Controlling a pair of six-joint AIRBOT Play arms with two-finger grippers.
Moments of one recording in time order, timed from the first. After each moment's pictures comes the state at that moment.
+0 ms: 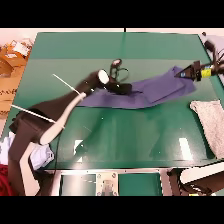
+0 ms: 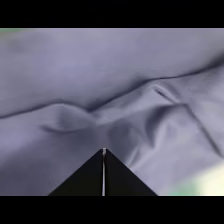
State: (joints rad) left arm -0.62 -2.00 1.76 0.91 -0.69 -1.53; right arm -0.42 -1.68 1.73 -0.67 1.69 1.17
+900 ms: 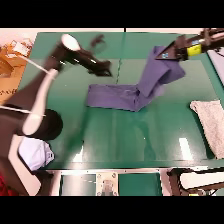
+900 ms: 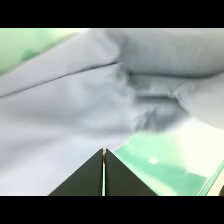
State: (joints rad) left arm -0.29 -1.92 2.06 0.86 -1.36 -1.41; right arm -0.08 -1.57 1.87 -0.66 1.63 1.37
